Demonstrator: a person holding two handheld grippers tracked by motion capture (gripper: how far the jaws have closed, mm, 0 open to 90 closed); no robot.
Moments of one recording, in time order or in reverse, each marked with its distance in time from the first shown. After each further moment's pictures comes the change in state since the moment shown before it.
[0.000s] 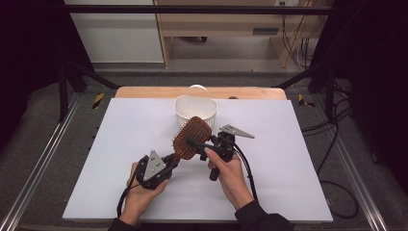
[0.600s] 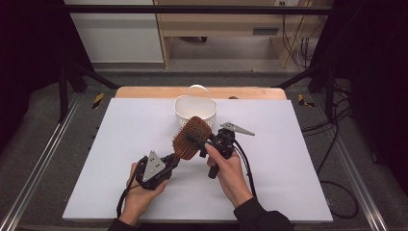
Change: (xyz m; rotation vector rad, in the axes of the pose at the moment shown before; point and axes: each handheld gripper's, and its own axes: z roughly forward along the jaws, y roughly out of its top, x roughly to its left) left arm -0.001 0.000 -0.001 -0.016 -0.001 0.008; right arm -0.001 0.006 0.003 -0.014 0.021 0.038
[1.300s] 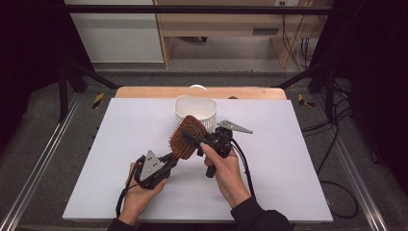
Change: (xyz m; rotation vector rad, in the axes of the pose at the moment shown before) left arm 0.005 -0.003 -0.001 -0.029 0.000 -0.040; right arm 0.018 0.008 0.002 0.002 0.039 -0.042
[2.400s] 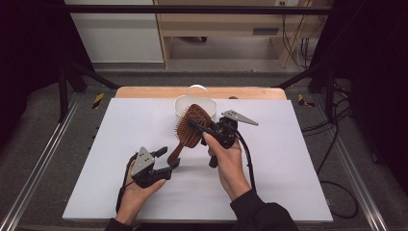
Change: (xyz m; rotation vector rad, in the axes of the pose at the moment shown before) left arm 0.014 -0.006 -0.002 -0.097 -0.026 -0.182; right arm 0.001 0.029 -0.004 -0.054 -0.095 -0.046
